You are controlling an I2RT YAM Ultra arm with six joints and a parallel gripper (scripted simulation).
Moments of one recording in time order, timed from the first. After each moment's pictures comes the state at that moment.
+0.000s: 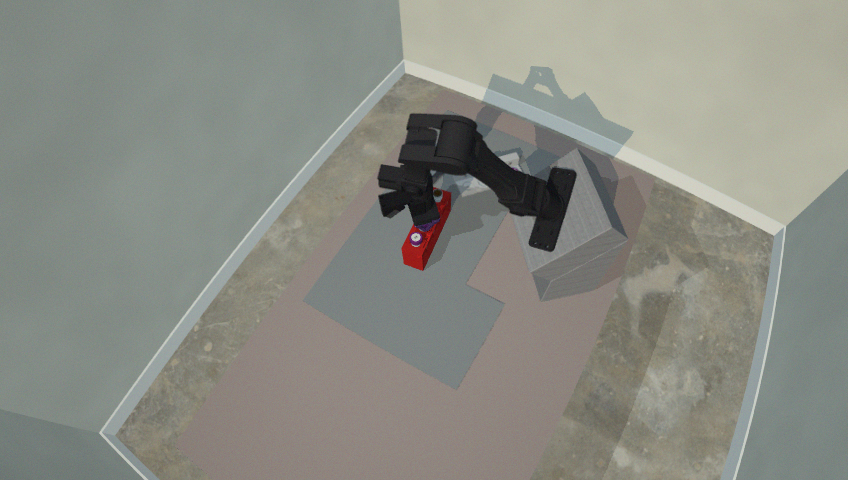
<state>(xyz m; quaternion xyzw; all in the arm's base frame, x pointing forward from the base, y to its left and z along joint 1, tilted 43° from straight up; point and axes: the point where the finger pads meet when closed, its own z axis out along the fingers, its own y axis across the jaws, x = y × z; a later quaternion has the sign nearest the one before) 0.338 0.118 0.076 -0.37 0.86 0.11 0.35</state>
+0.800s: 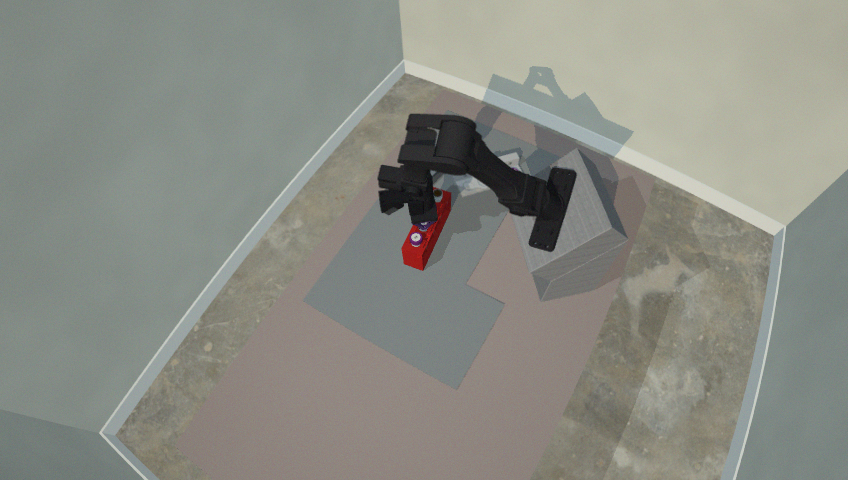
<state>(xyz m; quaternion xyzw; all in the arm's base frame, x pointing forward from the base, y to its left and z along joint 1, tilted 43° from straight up) 0.339 0.119 0.075 -0.31 0.88 0.13 0.34</state>
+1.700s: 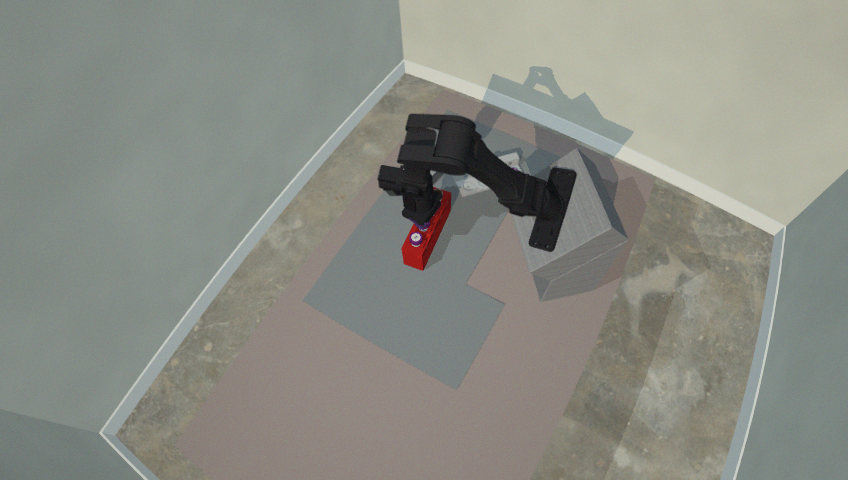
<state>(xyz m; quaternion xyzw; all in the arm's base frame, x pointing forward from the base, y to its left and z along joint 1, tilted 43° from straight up) 0.340 0.119 0.074 0.00 0.93 0.24 0.27</state>
